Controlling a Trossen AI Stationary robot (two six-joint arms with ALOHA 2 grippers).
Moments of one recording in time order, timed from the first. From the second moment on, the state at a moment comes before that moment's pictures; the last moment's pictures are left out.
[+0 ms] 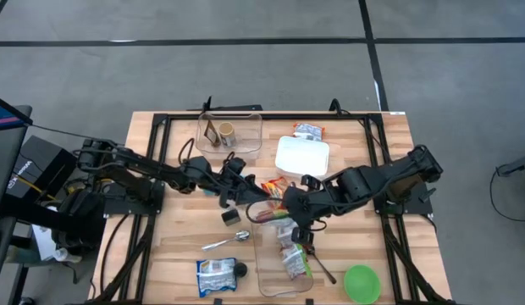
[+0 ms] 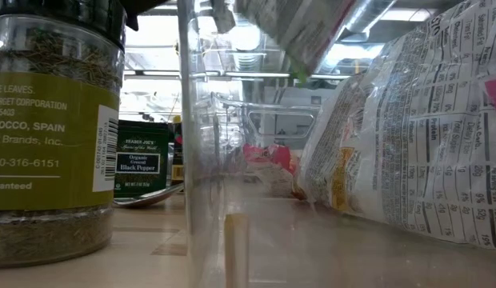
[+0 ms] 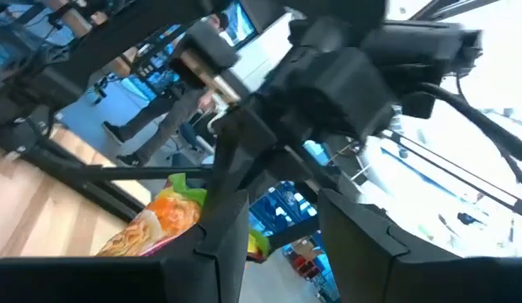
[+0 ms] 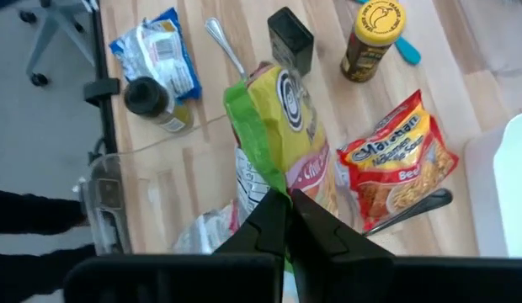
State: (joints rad) left arm -0.09 1.47 0.73 1.00 0.23 -0.97; right arm 0.40 1.73 1.90 -1.22 0.21 0.60
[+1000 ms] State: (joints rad) left arm -0.05 1.31 0.73 0.96 0.18 -0.76; right arm 0.60 1.80 1.99 -1.09 0.20 1.45
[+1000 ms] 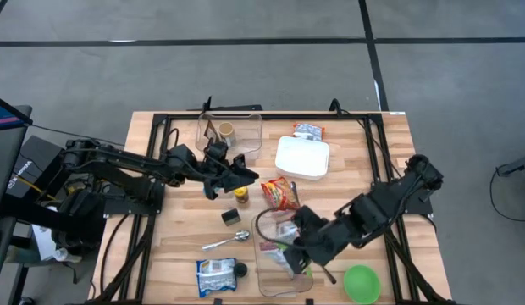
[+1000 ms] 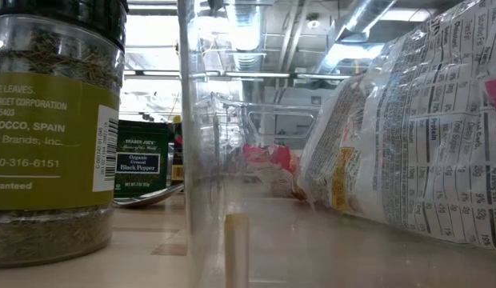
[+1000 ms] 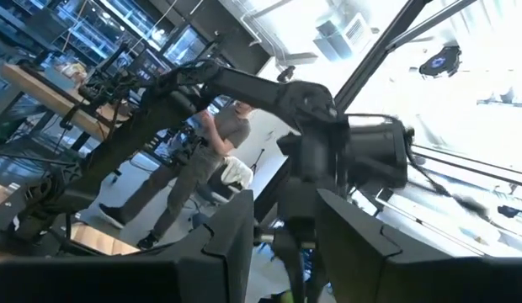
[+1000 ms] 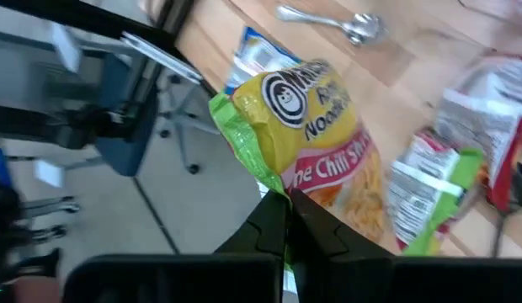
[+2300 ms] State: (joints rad) left arm -0.05 1.31 0.73 0.90 0.18 -0.76; right arm 0.61 2.02 1.99 -1.07 0.15 2.06
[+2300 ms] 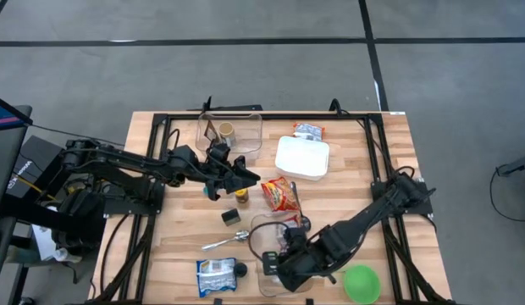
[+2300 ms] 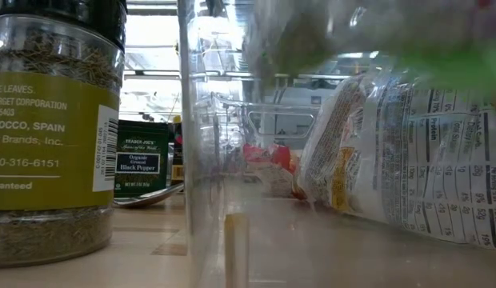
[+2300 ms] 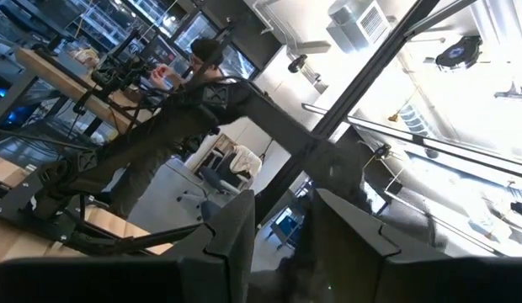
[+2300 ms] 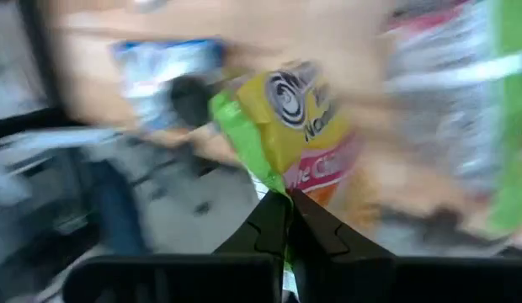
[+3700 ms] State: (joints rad) left arm -0.05 1.31 0.73 0.85 0.18 -0.76; right arm 0.62 2.08 1.99 -1.19 0.08 2.14
